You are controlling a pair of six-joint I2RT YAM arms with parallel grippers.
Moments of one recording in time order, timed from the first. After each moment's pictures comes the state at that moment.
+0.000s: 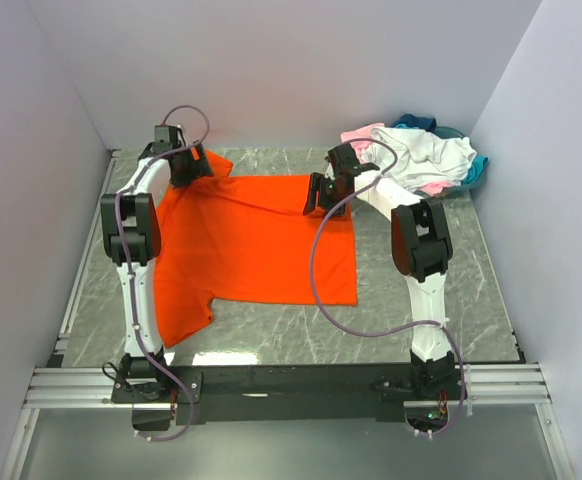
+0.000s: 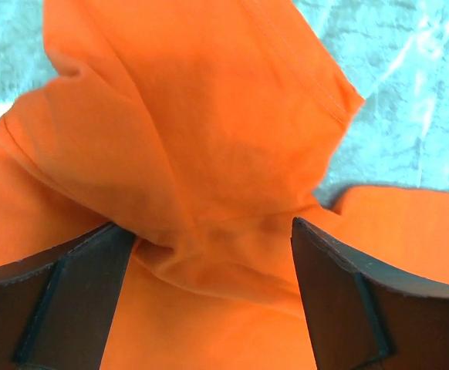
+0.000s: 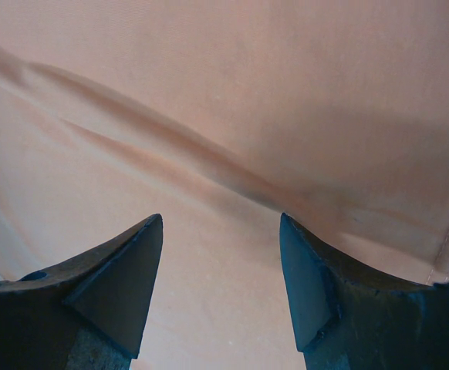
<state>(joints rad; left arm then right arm) 0.02 2.40 2.02 -0.43 0.19 -0.36 0.34 2.23 1.78 -0.58 -0.27 0.45</state>
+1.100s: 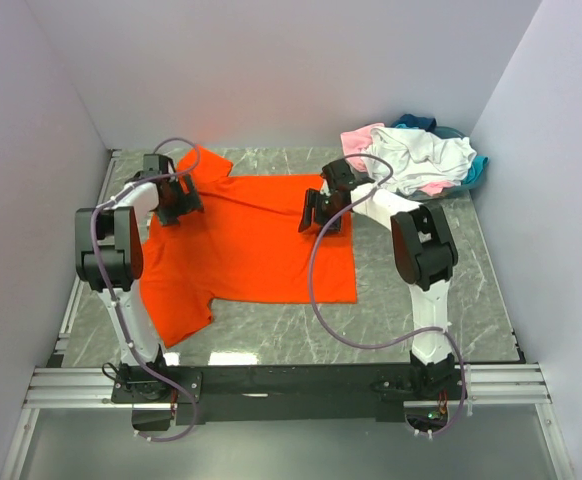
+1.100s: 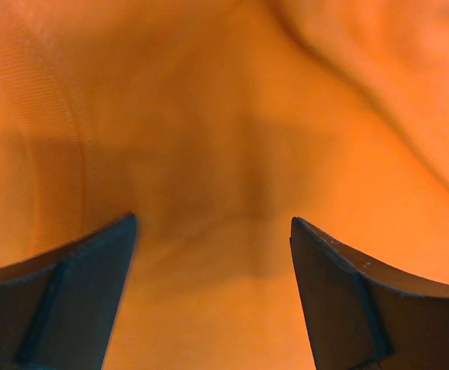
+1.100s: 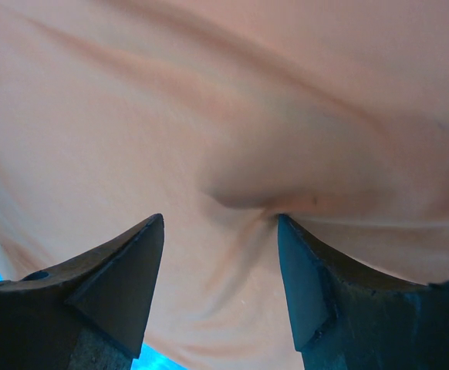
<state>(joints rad) 0.03 2.01 1.42 -0.41 0.12 -0.40 0.39 2.11 1.54 -0.51 -0.29 0.49</state>
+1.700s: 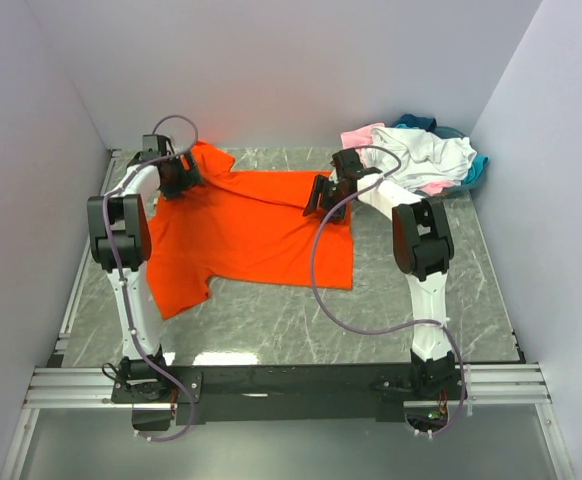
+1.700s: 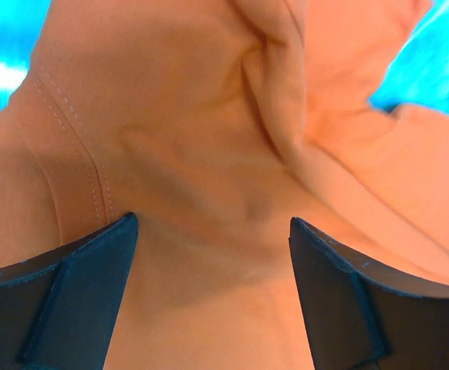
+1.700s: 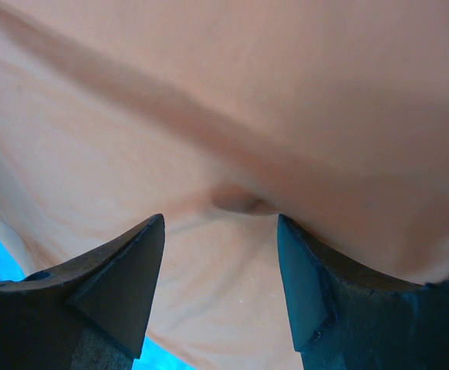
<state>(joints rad) 0.07 2.27 1.78 -0.42 0.22 -0.38 0.32 2.23 1.71 -0.52 -0.33 0.55</state>
